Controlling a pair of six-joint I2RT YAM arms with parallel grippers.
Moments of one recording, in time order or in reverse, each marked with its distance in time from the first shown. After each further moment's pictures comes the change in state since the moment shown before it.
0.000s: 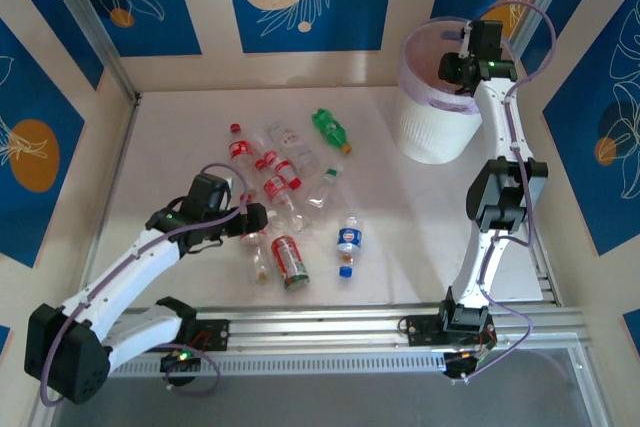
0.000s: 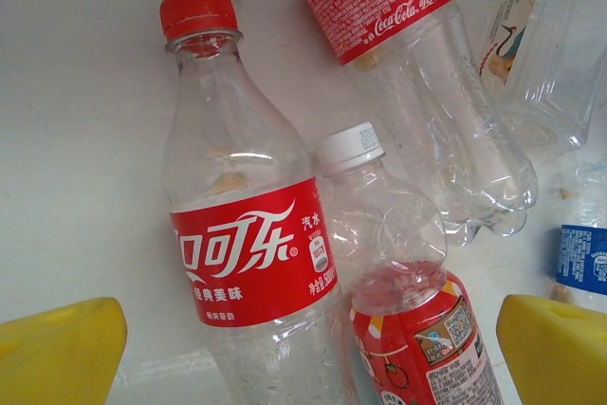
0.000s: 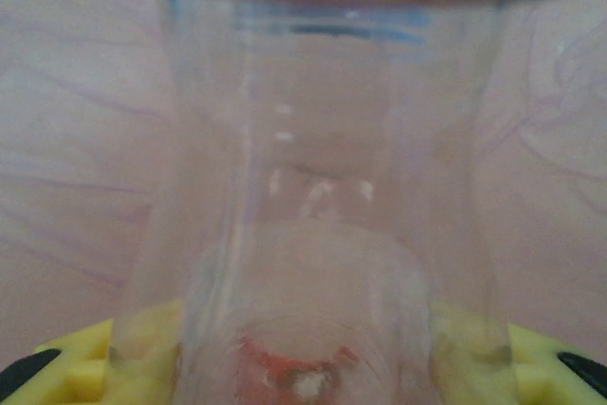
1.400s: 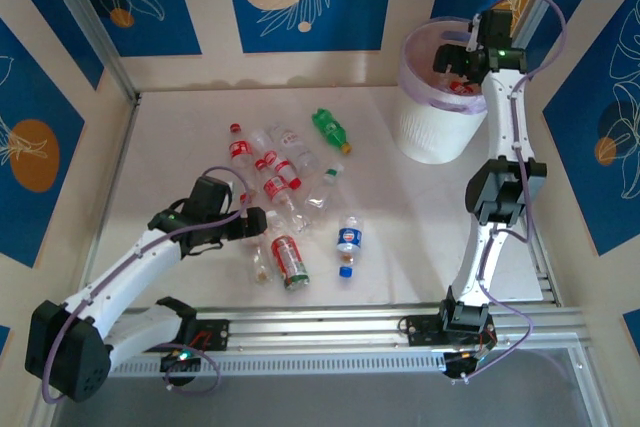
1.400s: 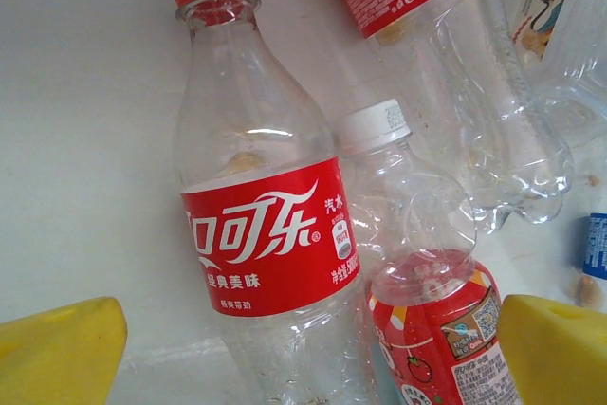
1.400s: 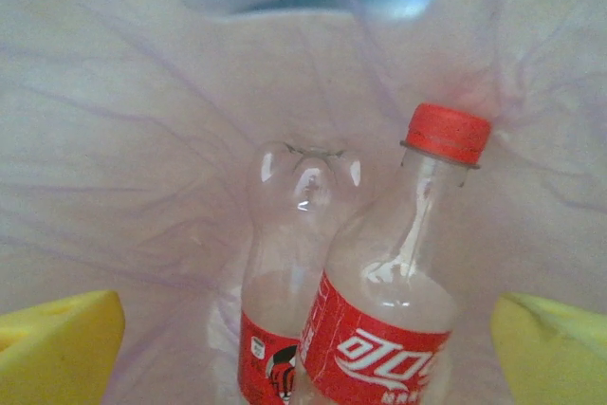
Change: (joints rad) left arm 0.000 0.015 -0.022 -0.006 0.001 0.003; right arm -0.019 0.048 0.219 -0.190 -0.034 0.020
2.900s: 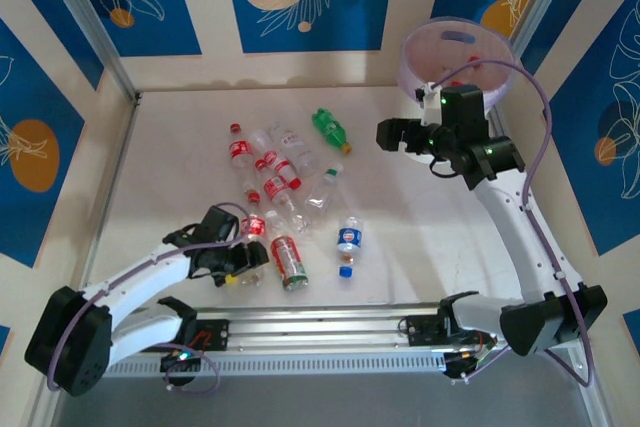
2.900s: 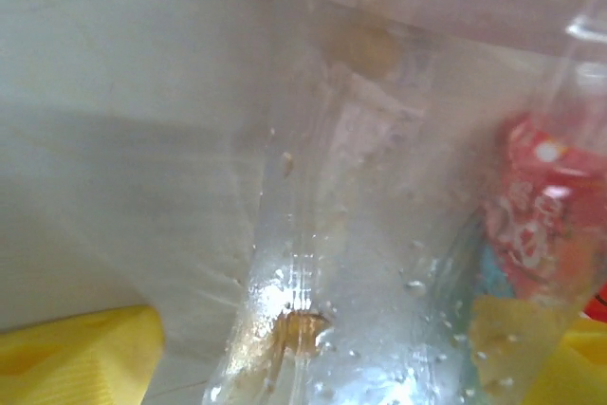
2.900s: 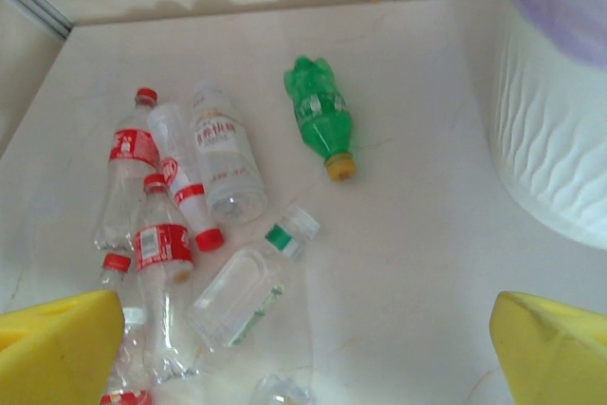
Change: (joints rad) left arm -0.065 0.037 -0.249 0.057 0.195 -0.289; right arm 0.365 -0.880 -0.959 0.126 -0.161 0.138
